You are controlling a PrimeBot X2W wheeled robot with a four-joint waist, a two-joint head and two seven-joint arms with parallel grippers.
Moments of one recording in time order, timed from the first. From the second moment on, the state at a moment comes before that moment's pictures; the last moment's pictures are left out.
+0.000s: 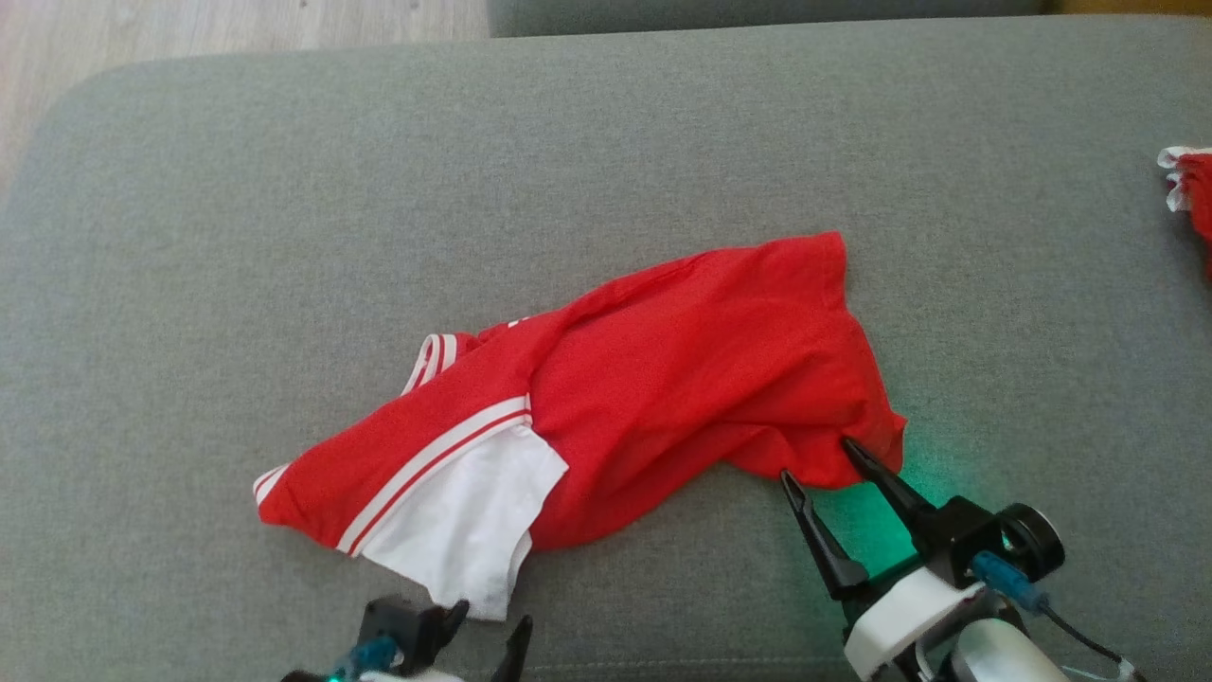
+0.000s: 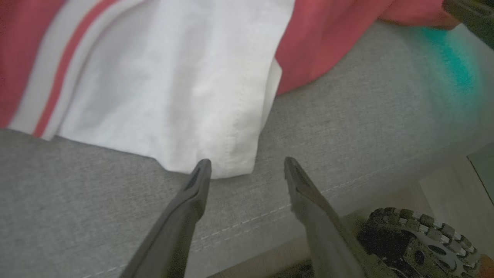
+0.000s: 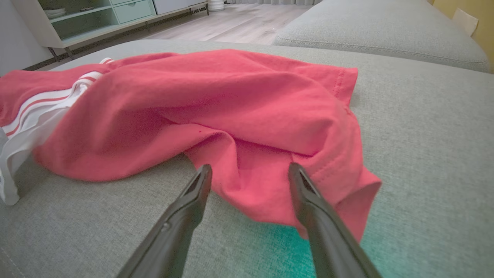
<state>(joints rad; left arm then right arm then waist) 0.15 0.28 -0.58 0.04 -0.37 0.13 0.14 -0.10 -0.20 0.42 0.43 0.14 0.13 -0.26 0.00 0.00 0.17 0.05</state>
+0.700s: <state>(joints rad) 0.08 0.33 -0.55 -0.01 -0.36 0.15 0.15 -0.11 -0.25 0.37 0.37 0.15 0.13 -0.24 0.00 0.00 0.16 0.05</state>
